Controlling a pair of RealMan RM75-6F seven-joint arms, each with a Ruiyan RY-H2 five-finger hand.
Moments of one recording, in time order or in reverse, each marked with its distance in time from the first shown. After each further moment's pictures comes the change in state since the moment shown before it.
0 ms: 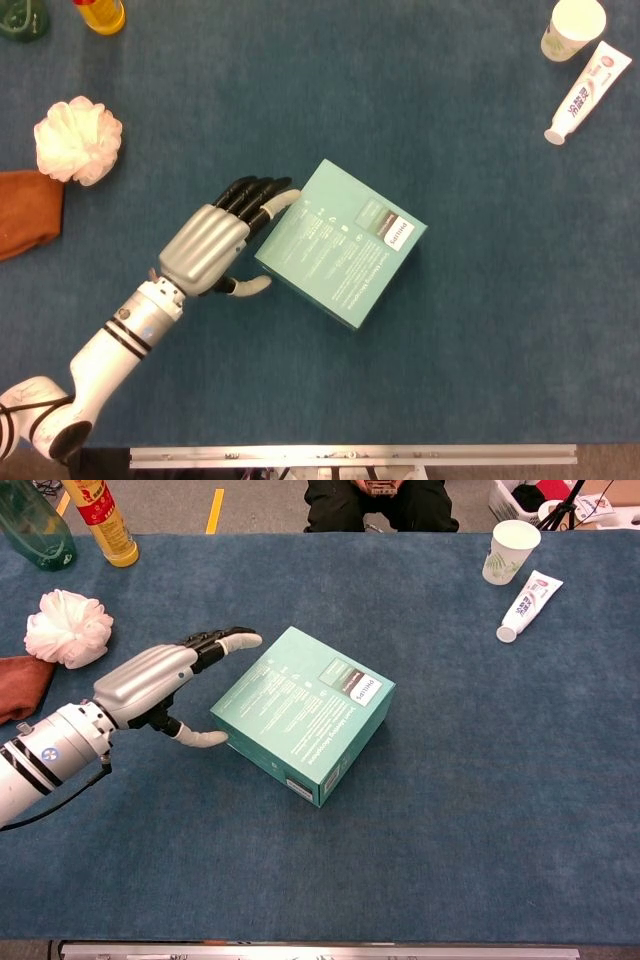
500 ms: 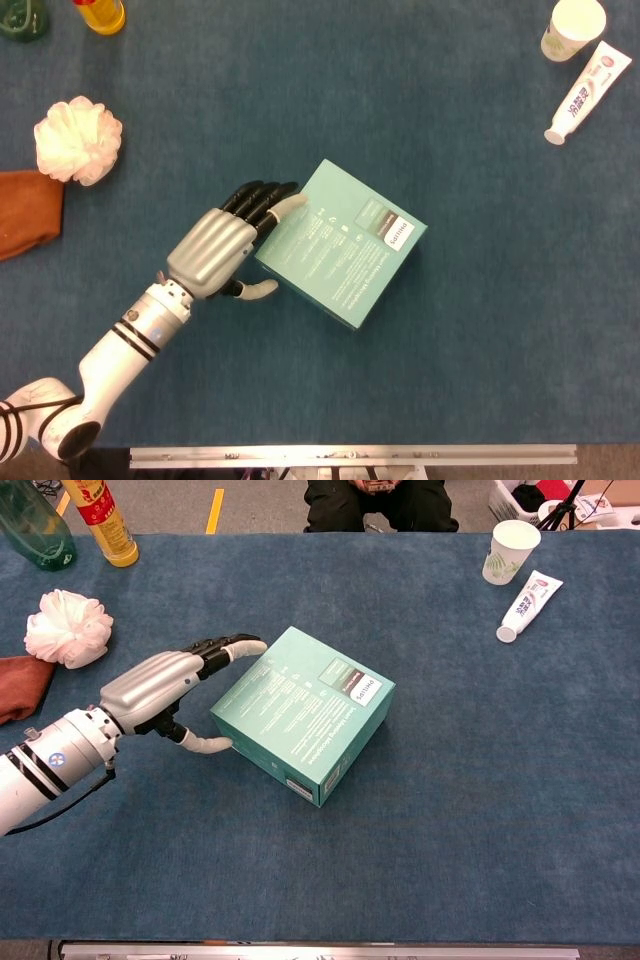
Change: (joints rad) left arm -0.012 -0.030 -0.006 -0.001 -0.023 -0.021 -0.001; right arm -0.006 -0.002 -0.002 0.010 0.006 0.002 0.016
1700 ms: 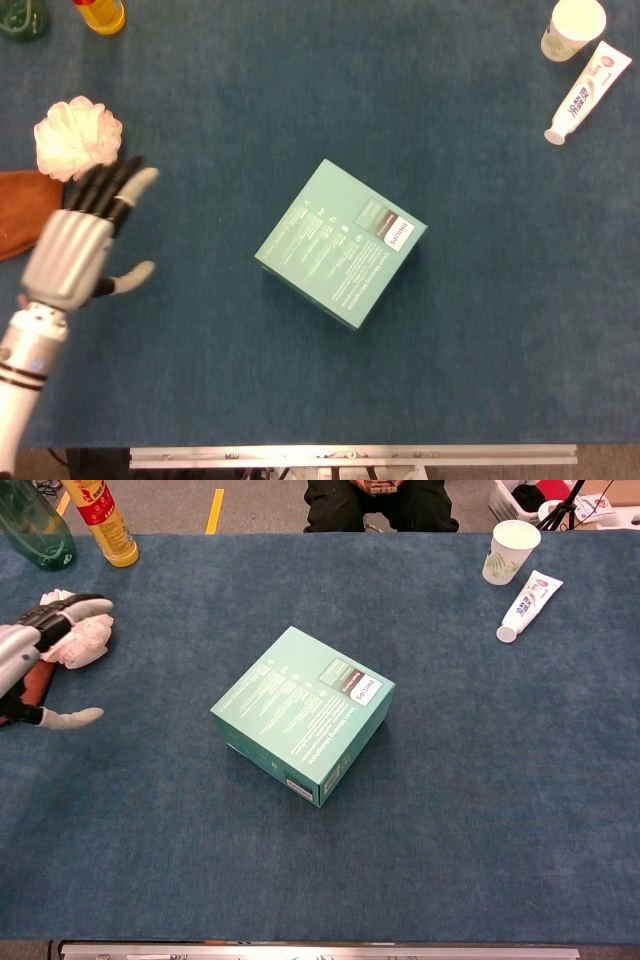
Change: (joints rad) left arm 0.227 0.240 0.050 -0.085 -0.050 0.290 0.106; right arm -0.014 -0.015 0.006 0.006 0.027 0.017 -0.055
